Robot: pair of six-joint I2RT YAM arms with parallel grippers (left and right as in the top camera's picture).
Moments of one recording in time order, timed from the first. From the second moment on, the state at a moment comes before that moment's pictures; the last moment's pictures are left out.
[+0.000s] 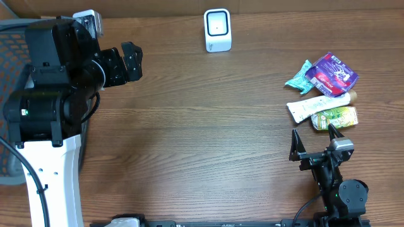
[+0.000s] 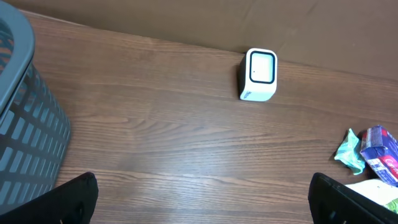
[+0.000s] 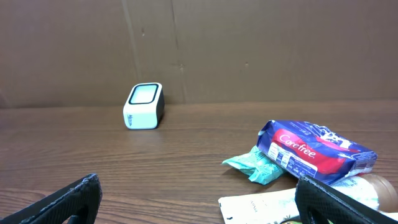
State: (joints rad) left arm 0.01 1.39 1.86 -1.18 0.12 -0.21; right arm 0.09 0.01 0.02 -0.03 -0.08 0.10
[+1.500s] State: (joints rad) left arm 0.01 0.18 0.24 -0.01 0.16 0.22; right arm 0.09 0.01 0.02 -0.03 -0.08 0.10
